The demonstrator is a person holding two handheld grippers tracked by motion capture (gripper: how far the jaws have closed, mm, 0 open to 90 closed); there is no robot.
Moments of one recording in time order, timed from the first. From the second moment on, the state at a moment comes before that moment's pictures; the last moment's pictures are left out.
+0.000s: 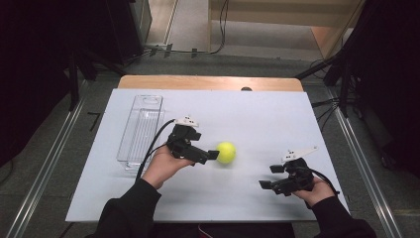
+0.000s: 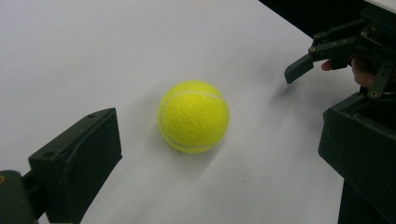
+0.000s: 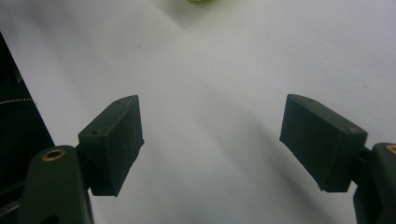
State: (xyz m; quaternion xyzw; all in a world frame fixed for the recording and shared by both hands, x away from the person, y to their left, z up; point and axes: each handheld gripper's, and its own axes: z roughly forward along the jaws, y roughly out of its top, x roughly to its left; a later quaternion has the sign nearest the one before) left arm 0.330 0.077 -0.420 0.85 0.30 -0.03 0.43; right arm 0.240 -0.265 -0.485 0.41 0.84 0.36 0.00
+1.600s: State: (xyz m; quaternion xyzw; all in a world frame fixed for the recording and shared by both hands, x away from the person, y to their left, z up) left arm 0.363 0.018 -0.423 0.87 0.28 -0.02 0.42; right arm 0.239 -0.262 -0.485 0.41 0.84 0.35 0.01
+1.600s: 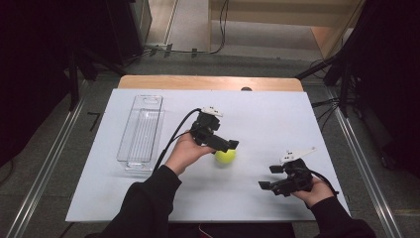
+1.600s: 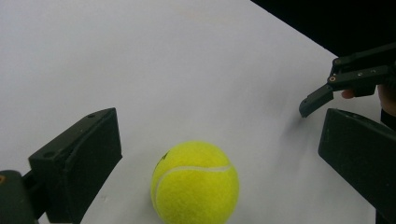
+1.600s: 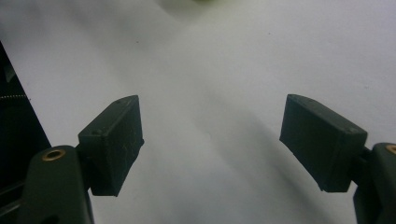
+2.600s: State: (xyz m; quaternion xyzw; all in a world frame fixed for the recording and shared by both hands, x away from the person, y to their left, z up) left arm 0.361 0.012 -0.447 0.87 0.28 -0.01 0.42; right arm 0.239 -0.262 -0.485 0.41 0.84 0.35 0.01
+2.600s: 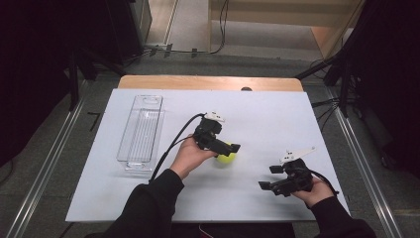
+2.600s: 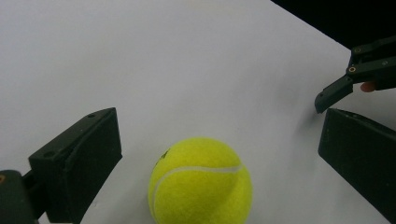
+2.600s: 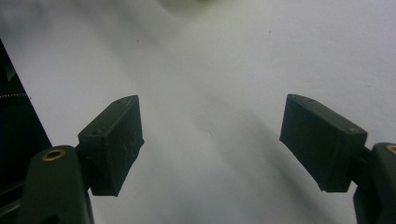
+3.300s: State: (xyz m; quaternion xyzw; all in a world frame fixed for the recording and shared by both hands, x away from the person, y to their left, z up) left arm 0.358 0.006 -0.468 0.88 0.28 -0.02 0.40; right arm 0.239 -0.262 -0.485 0.41 0.84 0.35 0.00
